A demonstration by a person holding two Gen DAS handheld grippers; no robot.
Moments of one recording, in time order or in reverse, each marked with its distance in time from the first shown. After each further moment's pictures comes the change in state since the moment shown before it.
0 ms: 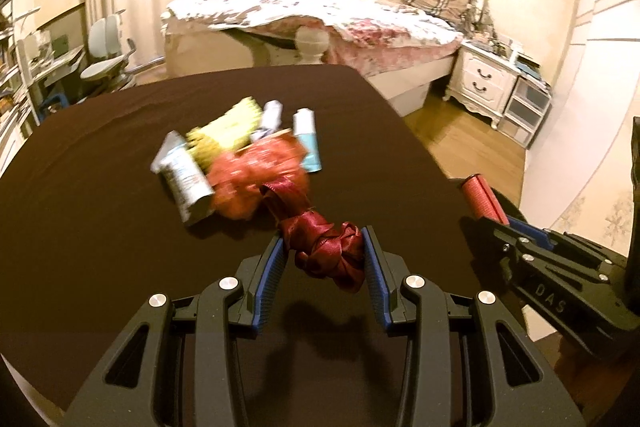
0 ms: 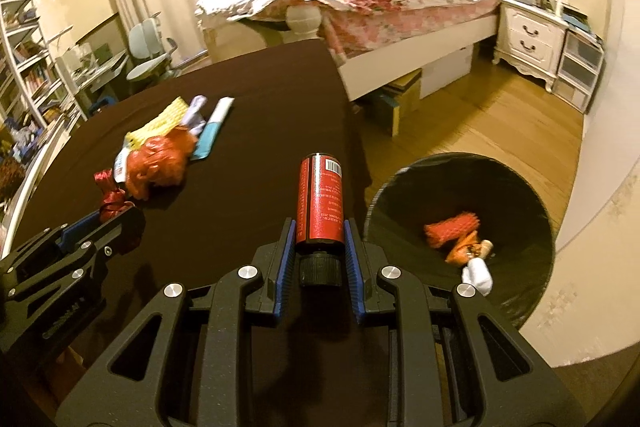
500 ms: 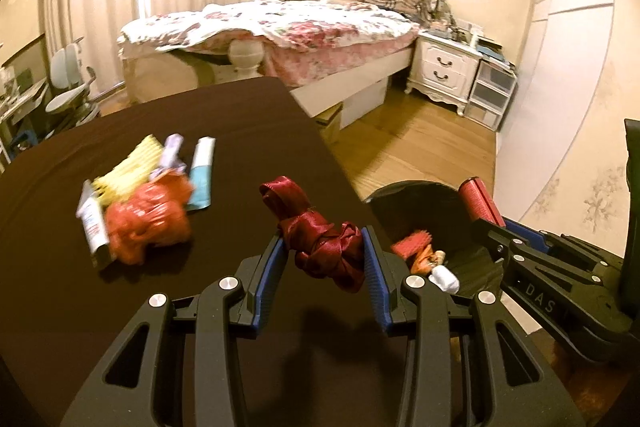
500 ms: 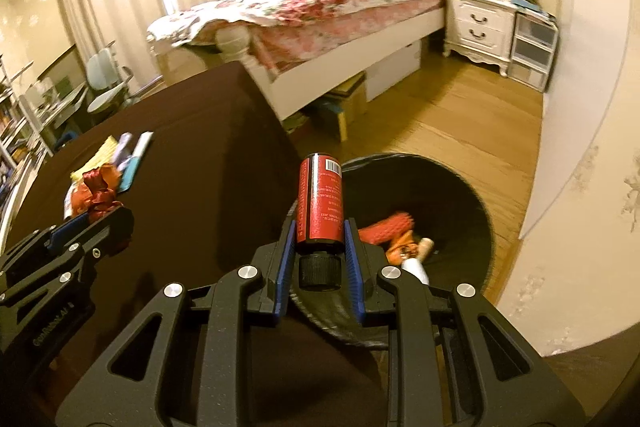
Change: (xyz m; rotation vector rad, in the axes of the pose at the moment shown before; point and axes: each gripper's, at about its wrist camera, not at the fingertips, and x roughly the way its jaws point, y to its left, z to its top) left arm 0.023 -0.077 0.017 0.114 -0.013 -0.088; right arm -0.010 -0.078 0.004 0.121 -0.040 -0.122
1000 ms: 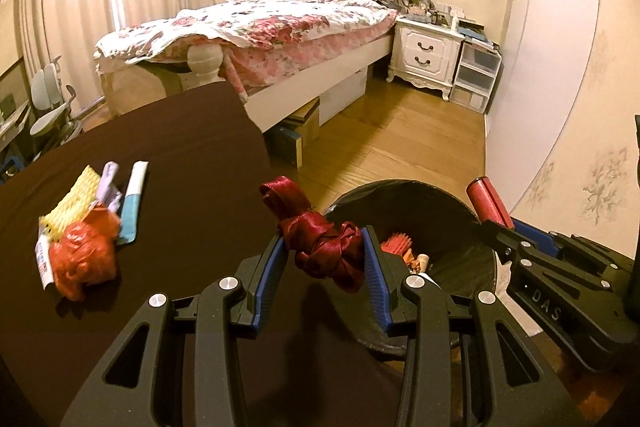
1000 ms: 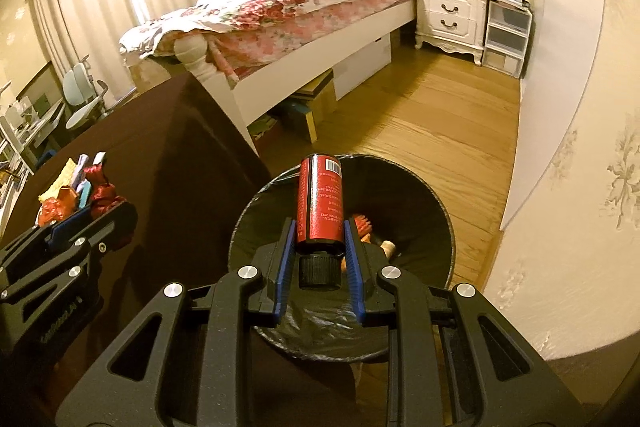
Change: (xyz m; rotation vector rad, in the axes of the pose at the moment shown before) left arm 0.038 -0.050 0.016 0.080 0.023 -0.020; right arm 0.016 -0.045 0.005 0.063 0.003 -0.064
